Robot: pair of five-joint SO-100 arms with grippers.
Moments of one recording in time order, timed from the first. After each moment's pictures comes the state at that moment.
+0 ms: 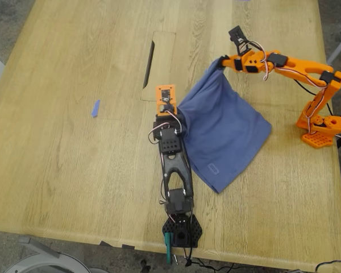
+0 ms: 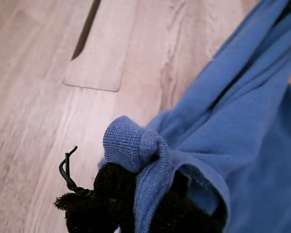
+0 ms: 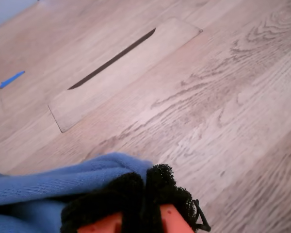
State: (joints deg) arm 0 -7.8 117.9 102.9 52.2 -83.3; arm 1 24.2 103.6 97.4 28.1 -74.5
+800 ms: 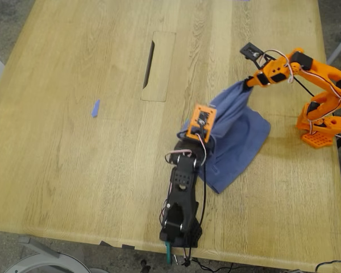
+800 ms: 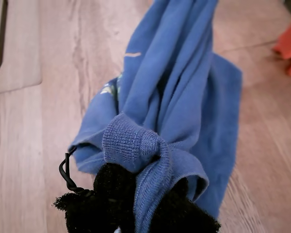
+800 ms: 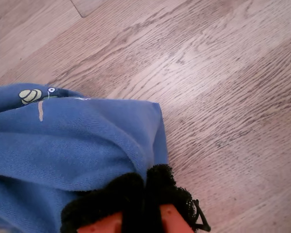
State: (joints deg) arm 0 17.4 149.9 108.4 75.8 -83.0; arm 1 9.3 124.3 93.4 74.0 -71.6
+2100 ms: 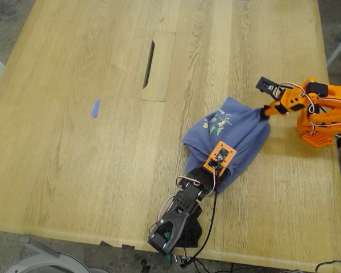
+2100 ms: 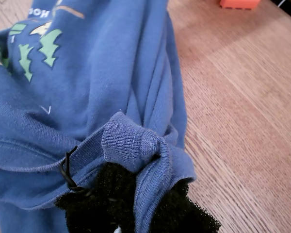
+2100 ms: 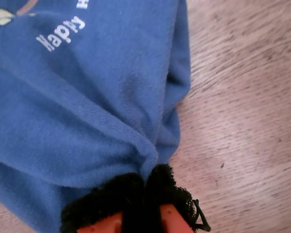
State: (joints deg) arm 0 33.8 186.5 162.9 57.1 -86.7; arm 1 0.0 164.7 147.7 68.1 -70.5
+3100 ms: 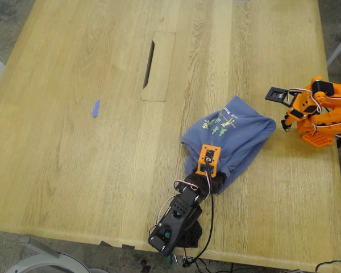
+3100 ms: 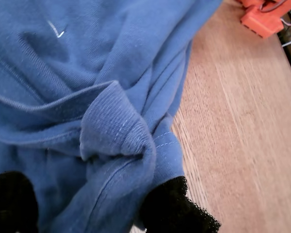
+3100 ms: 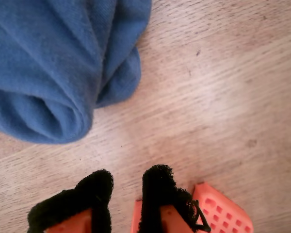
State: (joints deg) arm 0 35.0 188.4 159.8 70.2 -114.1; arm 1 -6.5 166.7 140.9 96.1 -65.6
